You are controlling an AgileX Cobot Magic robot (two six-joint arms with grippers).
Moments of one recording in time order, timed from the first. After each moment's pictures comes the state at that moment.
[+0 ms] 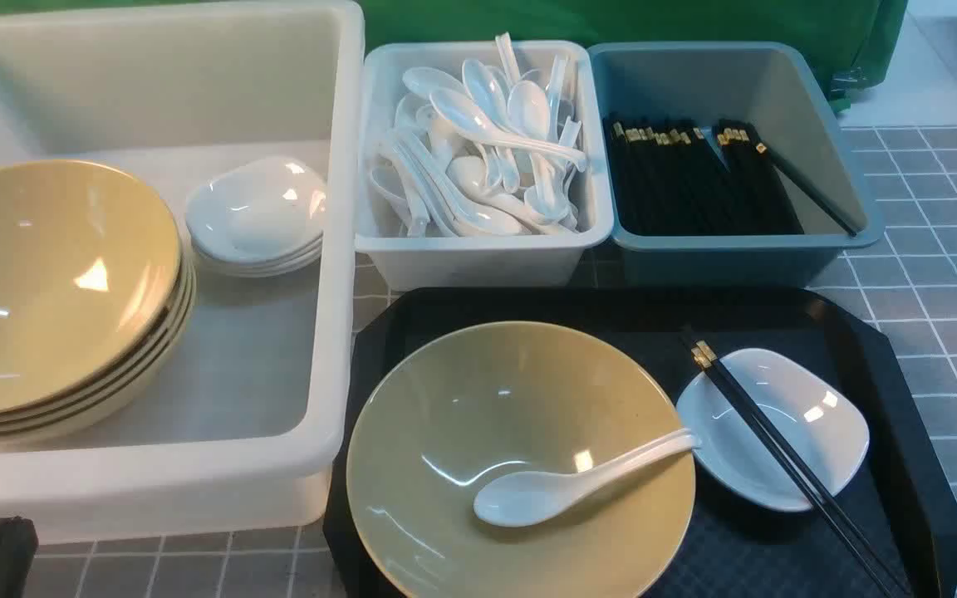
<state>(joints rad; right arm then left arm) 0.06 -0.01 0.03 -0.06 0.32 0.16 0.01 -0.01 0.03 -0.07 0.32 0.14</state>
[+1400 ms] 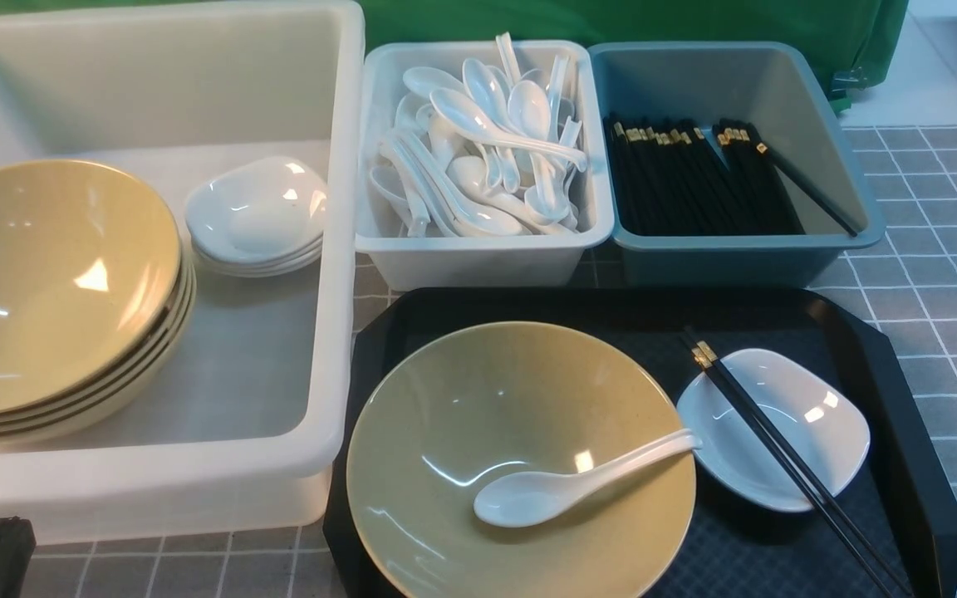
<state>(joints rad) 0.06 -0.01 0.03 -0.06 0.32 0.16 0.01 -0.01 0.03 -0.05 0.32 0.14</state>
